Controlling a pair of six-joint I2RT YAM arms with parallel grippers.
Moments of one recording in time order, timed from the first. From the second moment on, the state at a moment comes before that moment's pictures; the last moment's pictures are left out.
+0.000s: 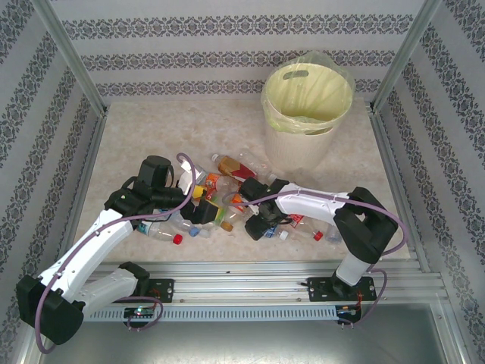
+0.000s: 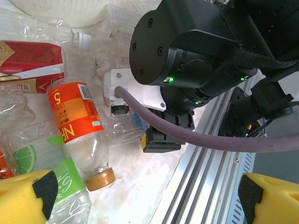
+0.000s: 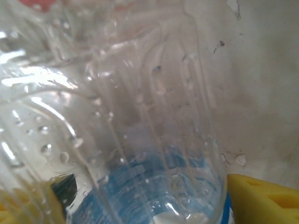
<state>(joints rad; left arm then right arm) -0.42 1.00 0.86 -0.59 0.68 0.00 0.84 1.69 1.02 -0.81 0.01 0.18</state>
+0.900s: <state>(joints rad) -0.42 1.07 0.86 -0.11 0.79 -0.20 0.79 1.26 0.98 -0.82 0.01 0.32</state>
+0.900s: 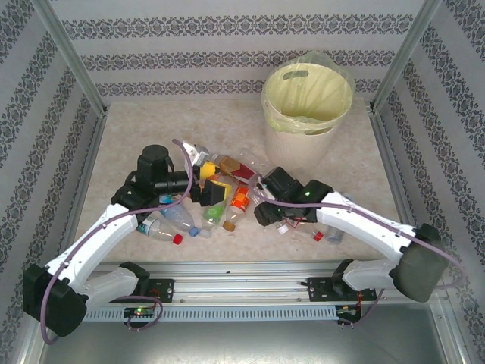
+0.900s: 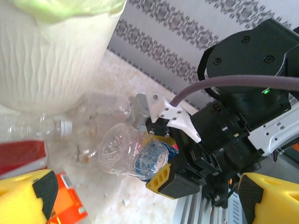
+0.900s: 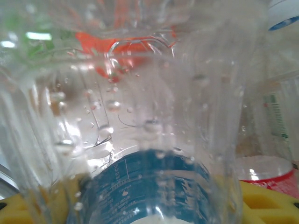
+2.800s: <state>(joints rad) -0.42 1.13 0.77 0.42 0.71 -0.46 0.19 1.89 2.26 -1.00 0.02 0.27</state>
